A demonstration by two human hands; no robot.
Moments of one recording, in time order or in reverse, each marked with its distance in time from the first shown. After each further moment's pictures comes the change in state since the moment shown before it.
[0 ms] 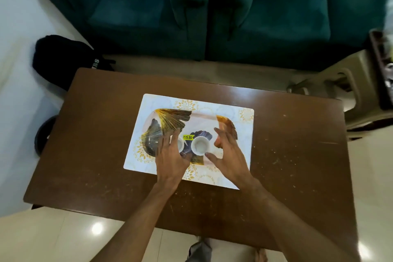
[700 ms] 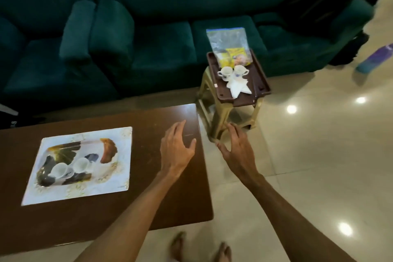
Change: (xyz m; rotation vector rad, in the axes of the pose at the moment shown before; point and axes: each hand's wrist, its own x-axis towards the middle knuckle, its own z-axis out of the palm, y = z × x) left_hand -0.193 0.473 0.098 -0.134 -0.053 0.386; right_hand -0.249 0.275 -0.384 -0.016 0.483 0.133
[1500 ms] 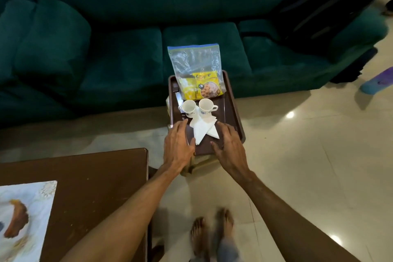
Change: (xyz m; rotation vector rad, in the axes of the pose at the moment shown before) left_hand 0.292 0.132 0.226 0.036 -0.102 -0.081; right_hand 0.315 0.204 -0.040 -0.009 -0.064 -0.013
